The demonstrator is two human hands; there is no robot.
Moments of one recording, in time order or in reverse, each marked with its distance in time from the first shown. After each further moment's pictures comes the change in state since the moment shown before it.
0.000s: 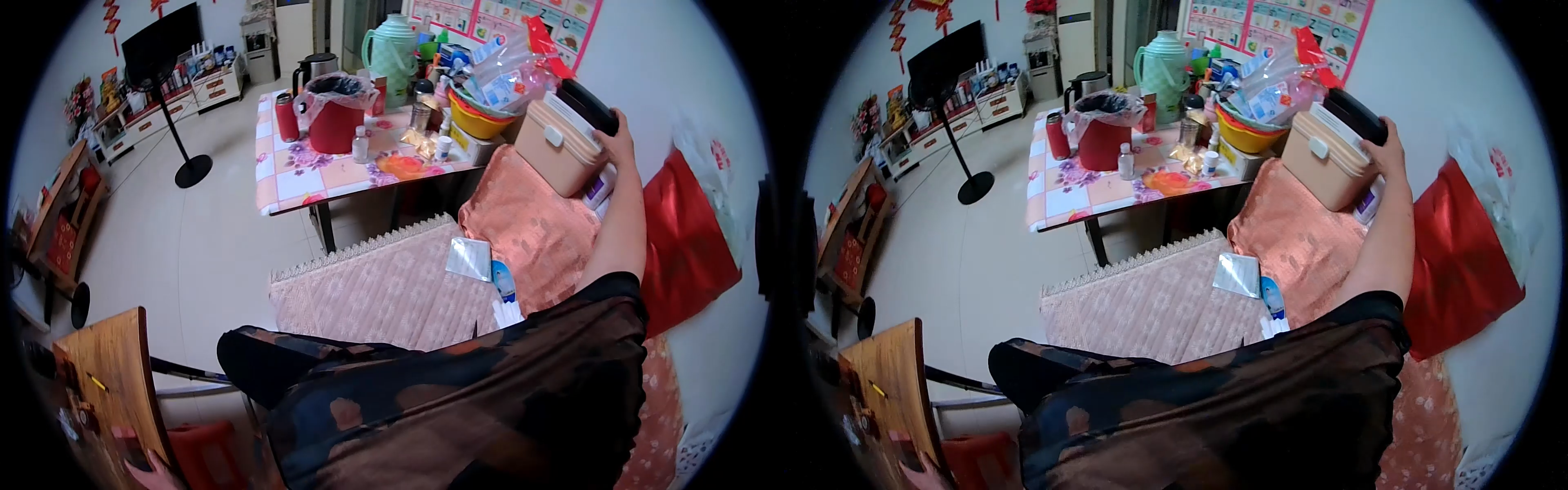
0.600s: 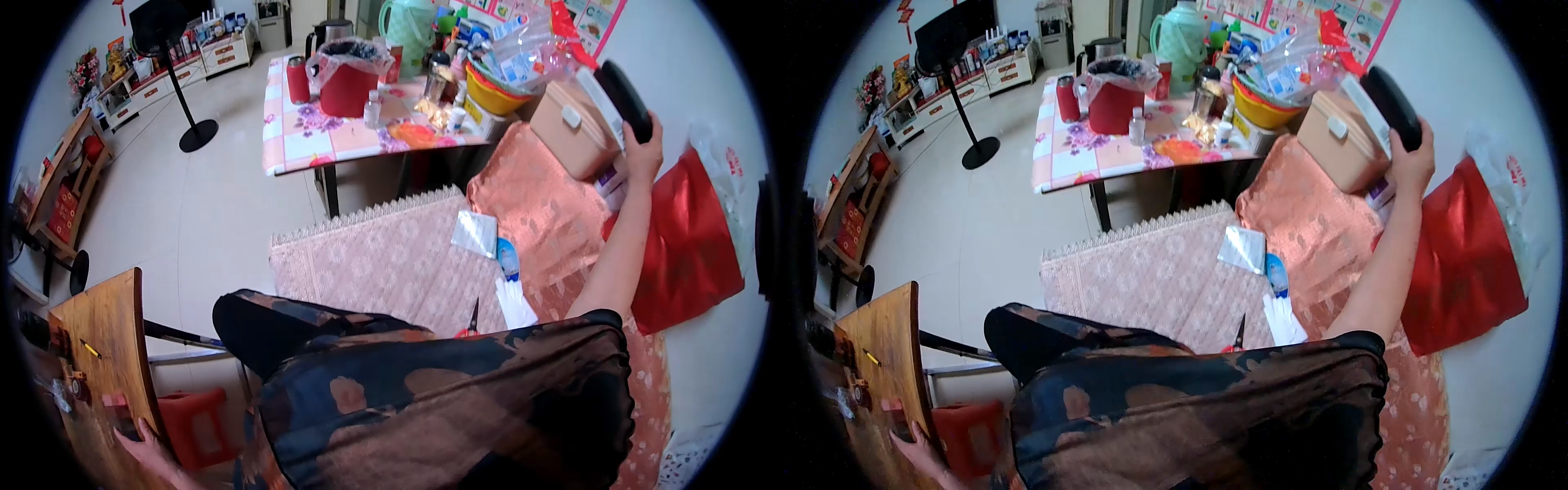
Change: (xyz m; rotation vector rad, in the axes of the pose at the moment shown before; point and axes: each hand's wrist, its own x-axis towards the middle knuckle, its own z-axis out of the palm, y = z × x) left_hand -0.010 -0.101 0.048 0.133 -0.194 -0.188; right_hand -0.069 -0.078 -0.024 -0.128 0.385 -0.130
